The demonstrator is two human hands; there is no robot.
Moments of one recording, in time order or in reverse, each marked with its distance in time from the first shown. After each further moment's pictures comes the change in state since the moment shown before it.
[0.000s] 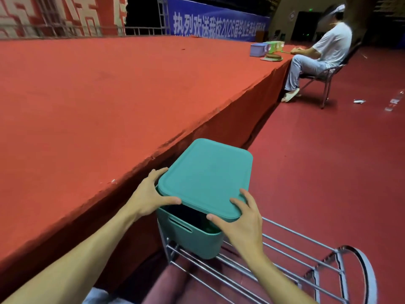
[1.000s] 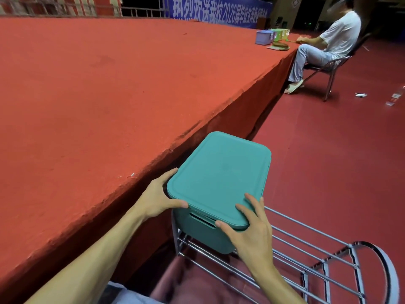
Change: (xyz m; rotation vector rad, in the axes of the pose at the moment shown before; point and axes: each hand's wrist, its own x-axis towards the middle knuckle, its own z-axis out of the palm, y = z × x) left_hand 0.013 -0.065 -0.017 -0.141 -0.105 0.044; right_hand -0.032 -0.015 0.044 -0.101 0.069 -0.068
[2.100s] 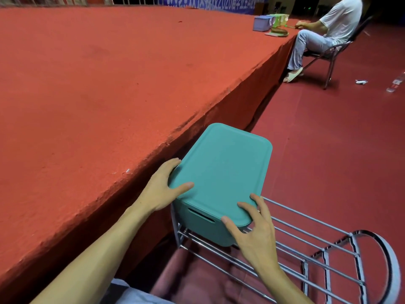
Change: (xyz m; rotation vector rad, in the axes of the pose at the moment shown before) left_hand 0.008 0.014 0.013 0.252 0.094 0.091; right_hand -0.009 0.012 -0.003 0.084 -0.055 0.113
